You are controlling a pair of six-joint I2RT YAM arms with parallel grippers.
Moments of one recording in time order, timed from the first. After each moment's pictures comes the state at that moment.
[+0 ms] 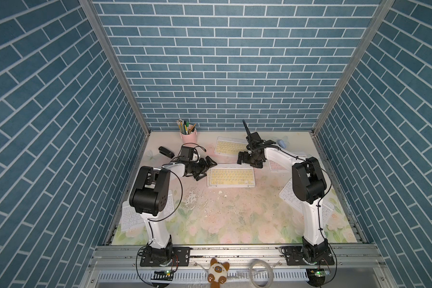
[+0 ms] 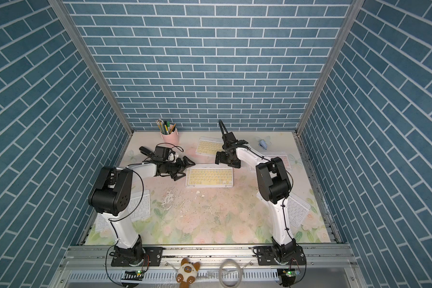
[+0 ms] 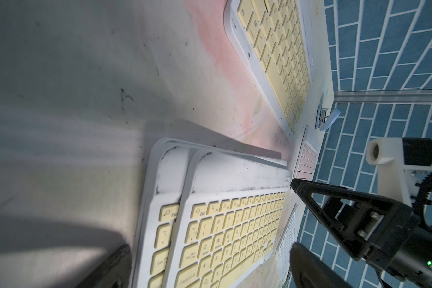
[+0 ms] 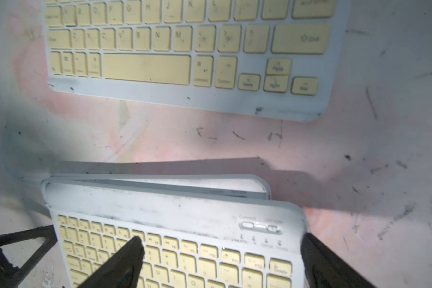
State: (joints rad) left arm -0.19 1.88 1.06 -0.09 0.62 -0.80; right arm 0.53 2.16 1.73 -0.71 -0.15 0.56
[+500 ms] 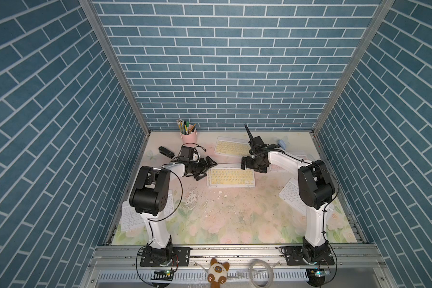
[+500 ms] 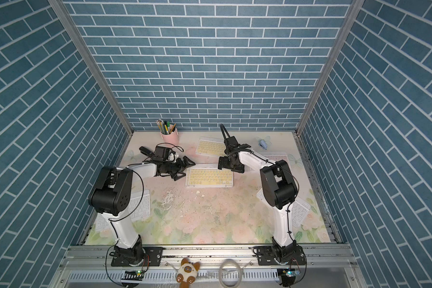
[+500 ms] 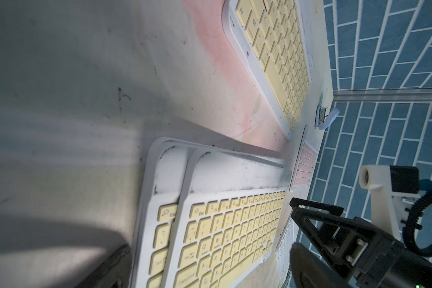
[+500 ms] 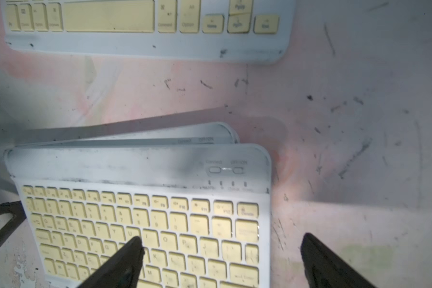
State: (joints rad) left arm -0.19 1.88 1.06 -0.09 0.62 -0.80; right arm 0.53 2.02 1.52 -0.71 -0.10 0.55
